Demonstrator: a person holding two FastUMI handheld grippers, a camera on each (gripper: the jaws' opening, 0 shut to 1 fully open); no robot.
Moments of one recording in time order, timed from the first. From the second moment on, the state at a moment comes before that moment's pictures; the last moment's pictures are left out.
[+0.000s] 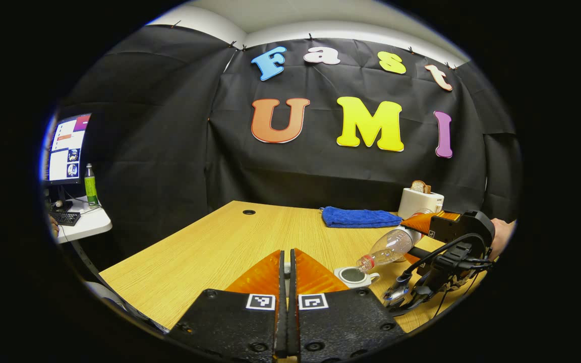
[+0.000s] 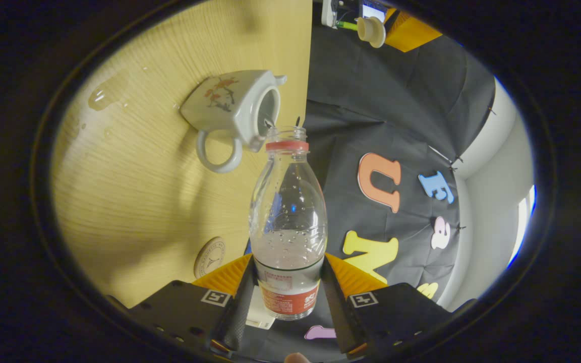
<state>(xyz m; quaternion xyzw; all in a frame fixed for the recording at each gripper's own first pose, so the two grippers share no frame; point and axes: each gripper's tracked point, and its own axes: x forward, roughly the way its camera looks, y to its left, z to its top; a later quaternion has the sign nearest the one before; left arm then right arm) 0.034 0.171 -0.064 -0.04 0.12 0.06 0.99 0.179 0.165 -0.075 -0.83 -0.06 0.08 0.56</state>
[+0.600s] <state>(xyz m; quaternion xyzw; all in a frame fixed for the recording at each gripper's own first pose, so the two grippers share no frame) 0.032 0.173 -0.063 -0.04 0.12 0.06 0.99 0.178 0.168 -0.058 -0.85 -0.09 0.07 0.52</state>
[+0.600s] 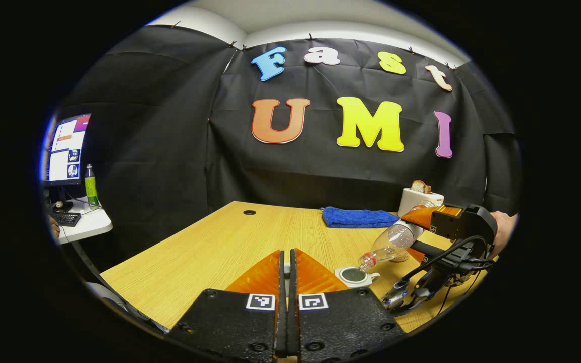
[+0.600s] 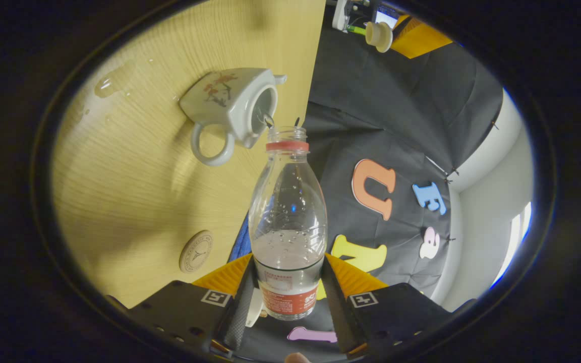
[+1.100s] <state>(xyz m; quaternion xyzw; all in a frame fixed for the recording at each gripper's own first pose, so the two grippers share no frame) 0.032 0.176 -0.062 -0.03 0.12 0.06 0.99 0.174 0.175 -0.044 -0.86 -0.11 0.06 0.49</state>
